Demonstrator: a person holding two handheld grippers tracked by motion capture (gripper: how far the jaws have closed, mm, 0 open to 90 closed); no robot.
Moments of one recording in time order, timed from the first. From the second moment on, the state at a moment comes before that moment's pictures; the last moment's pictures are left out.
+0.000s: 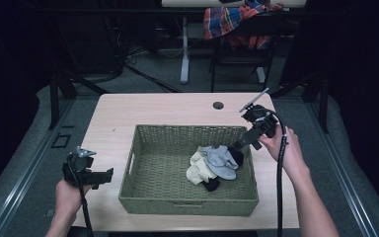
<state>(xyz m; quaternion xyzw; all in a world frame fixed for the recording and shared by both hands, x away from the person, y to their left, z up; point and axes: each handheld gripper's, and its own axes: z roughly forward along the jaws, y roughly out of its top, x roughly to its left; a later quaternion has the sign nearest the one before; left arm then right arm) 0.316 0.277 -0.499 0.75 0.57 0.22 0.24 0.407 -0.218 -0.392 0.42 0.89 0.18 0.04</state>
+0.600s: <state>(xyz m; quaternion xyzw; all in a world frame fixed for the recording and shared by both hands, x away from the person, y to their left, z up) 0.317 0.277 -0.499 0.75 0.57 0.22 0.24 0.412 -0.166 -0.427 0.37 0.92 0.14 0.04</state>
